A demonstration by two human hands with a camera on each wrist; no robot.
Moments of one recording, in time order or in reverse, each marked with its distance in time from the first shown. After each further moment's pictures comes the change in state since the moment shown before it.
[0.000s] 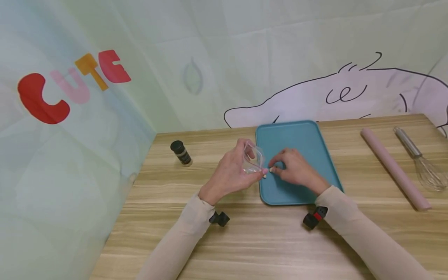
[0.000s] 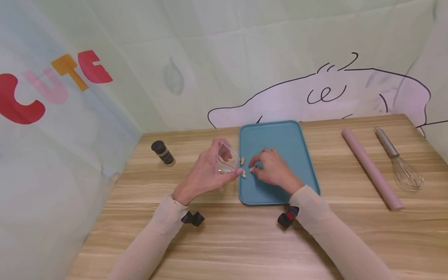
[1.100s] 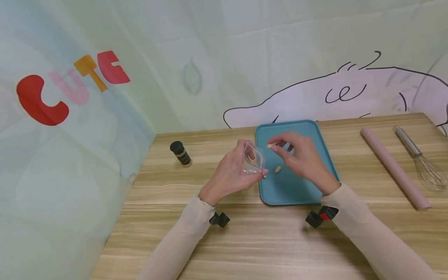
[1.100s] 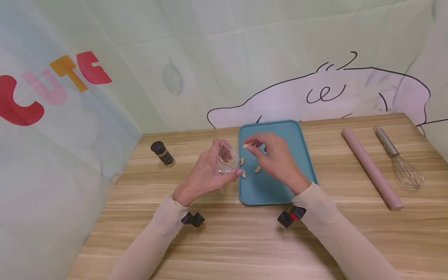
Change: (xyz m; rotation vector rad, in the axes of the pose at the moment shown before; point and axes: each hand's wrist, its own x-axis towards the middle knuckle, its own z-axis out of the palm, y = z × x) left_hand 0.001 -0.001 0.003 -0.006 -0.002 0.012; right_hand -0.007 -0.036 -0.040 0.158 0.359 -0.094
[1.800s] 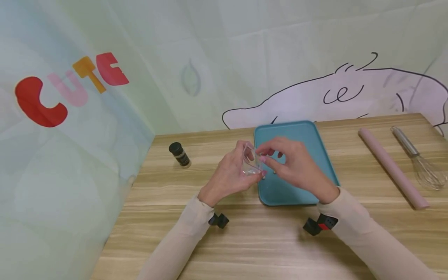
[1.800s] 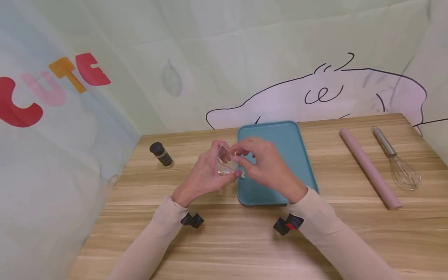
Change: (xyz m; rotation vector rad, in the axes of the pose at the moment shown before) left_hand 0.000 -0.001 0.001 -0.028 -0.011 0.009; right_hand -0.007 -0.035 -0.005 0.035 -0.031 -0.211
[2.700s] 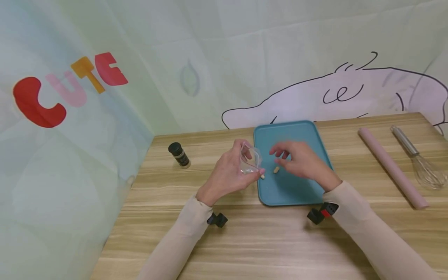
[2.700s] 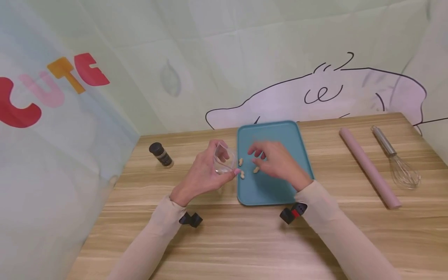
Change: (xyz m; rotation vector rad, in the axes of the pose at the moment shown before) left_hand -0.001 0.001 -0.004 0.011 0.019 -0.041; right_hand -0.001 0.046 -0.007 -0.098 -0.309 0.298
